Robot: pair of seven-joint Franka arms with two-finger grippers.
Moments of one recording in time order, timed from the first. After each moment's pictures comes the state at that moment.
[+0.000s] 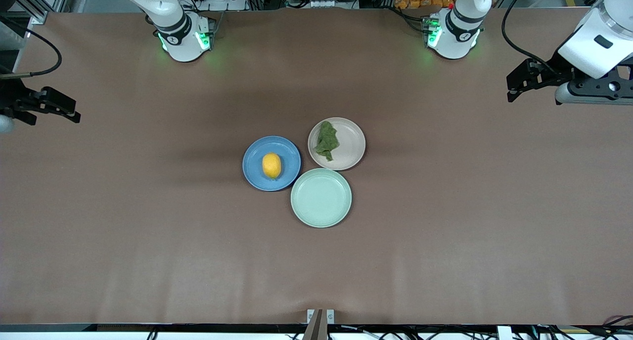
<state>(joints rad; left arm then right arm) -0.06 -0.02 -0.14 -1.52 0.01 1.52 -0.12 0.10 0.02 -0.14 -1.54 0.00 1.54 -0.07</state>
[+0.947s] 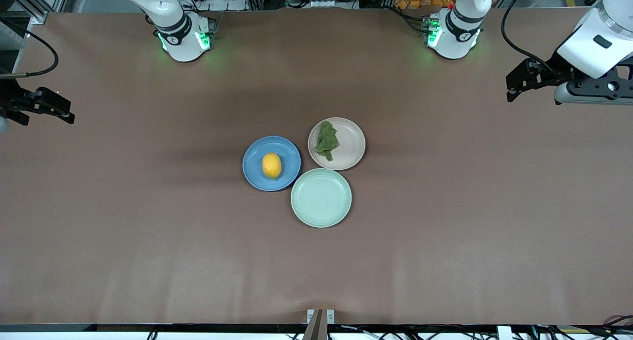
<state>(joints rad) -0.06 -0.02 -0.14 -1.52 0.01 1.52 -0.12 0.10 0.02 -0.14 -1.54 -0.02 1.55 -0.07</state>
